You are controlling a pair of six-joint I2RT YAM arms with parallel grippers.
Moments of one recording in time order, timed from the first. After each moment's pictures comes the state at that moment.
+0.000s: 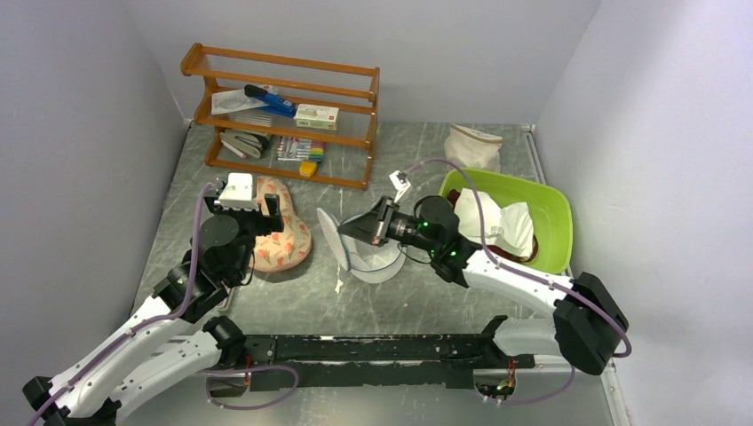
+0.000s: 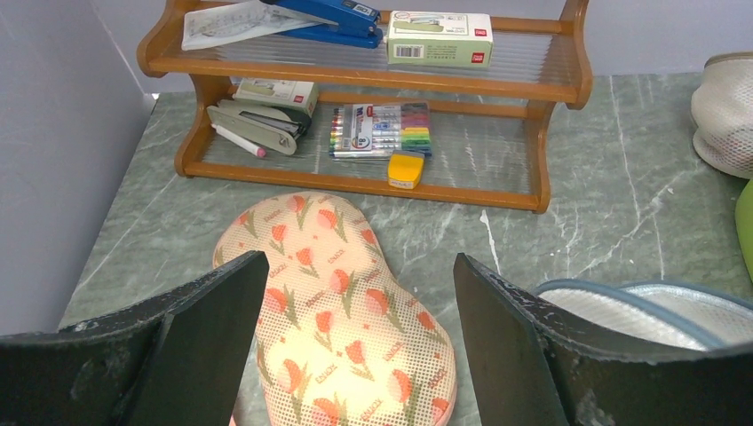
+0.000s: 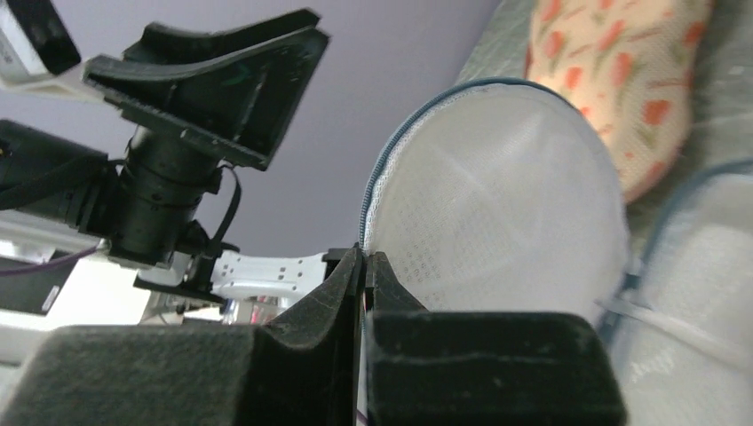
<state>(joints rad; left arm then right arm) -0.76 0.63 0.73 -0.20 -0.72 -0.06 0.83 1.26 0.69 0.55 -0.39 1.01</state>
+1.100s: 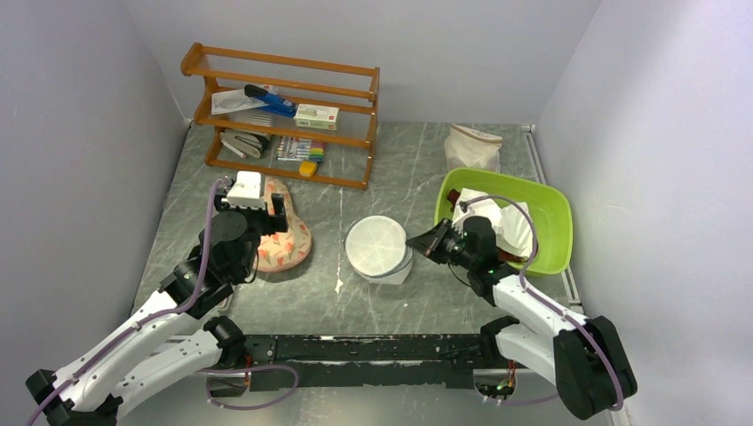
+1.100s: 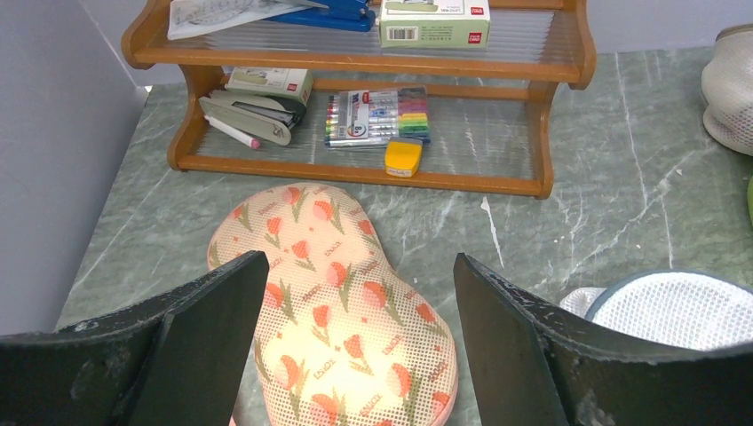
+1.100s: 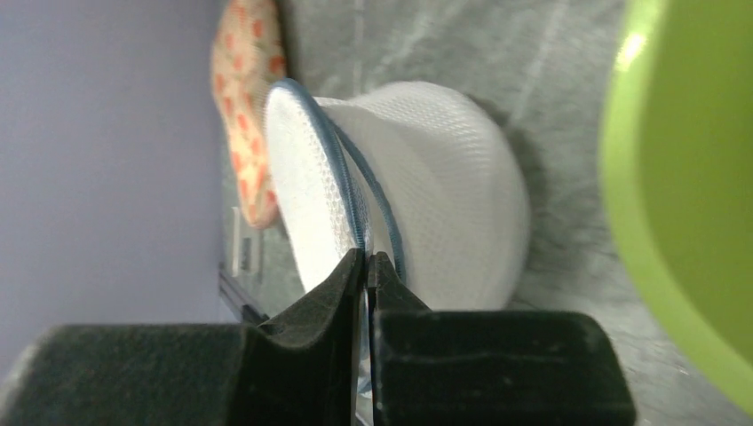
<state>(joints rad) -0.76 0.67 0.73 -0.20 -0.70 -0.06 0.38 1.00 0.32 0.28 -0.35 0.95</state>
